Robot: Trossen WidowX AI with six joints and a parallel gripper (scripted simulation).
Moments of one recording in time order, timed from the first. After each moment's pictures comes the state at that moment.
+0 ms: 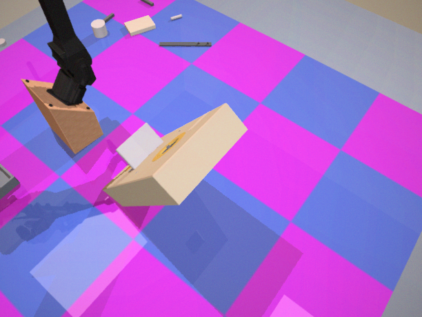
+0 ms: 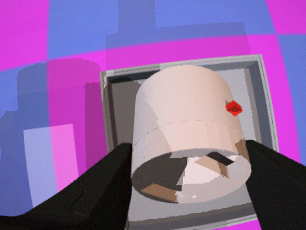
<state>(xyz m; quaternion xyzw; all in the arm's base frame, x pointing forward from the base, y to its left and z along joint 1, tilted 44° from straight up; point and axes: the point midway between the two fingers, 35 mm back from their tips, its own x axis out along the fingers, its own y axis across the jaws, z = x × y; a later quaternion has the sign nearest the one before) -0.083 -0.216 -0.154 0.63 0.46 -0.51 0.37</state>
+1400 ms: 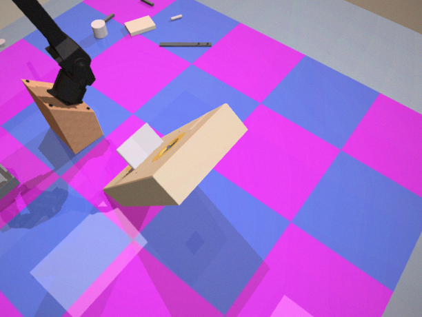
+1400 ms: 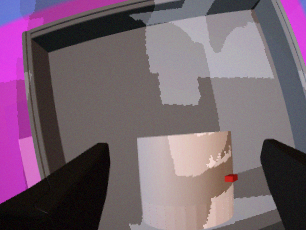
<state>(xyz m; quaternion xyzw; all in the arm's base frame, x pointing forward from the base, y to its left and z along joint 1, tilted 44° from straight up) -0.080 -0.144 -0.219 0.64 0.45 -0.53 0.33</state>
